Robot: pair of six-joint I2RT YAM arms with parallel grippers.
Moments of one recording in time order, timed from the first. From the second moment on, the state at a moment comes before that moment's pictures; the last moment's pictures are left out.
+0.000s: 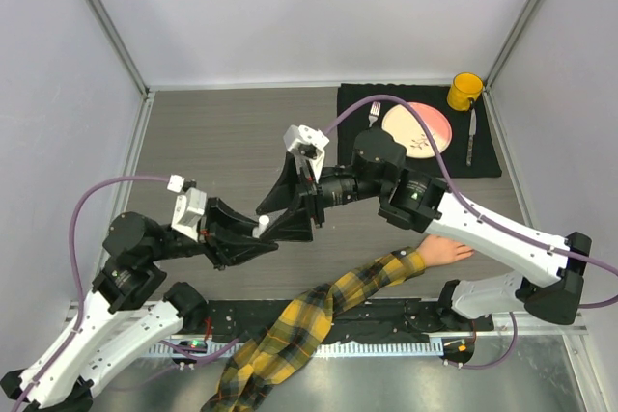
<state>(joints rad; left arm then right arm) -0.71 0.47 0.75 -0.02 0.77 -0.37 1.05 1.29 1.34 0.01 -0.79 0.32</state>
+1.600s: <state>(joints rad) -0.71 0.48 0.75 0.10 0.90 -0.52 1.11 1.32 1.44 -0.07 -0.84 0.24</state>
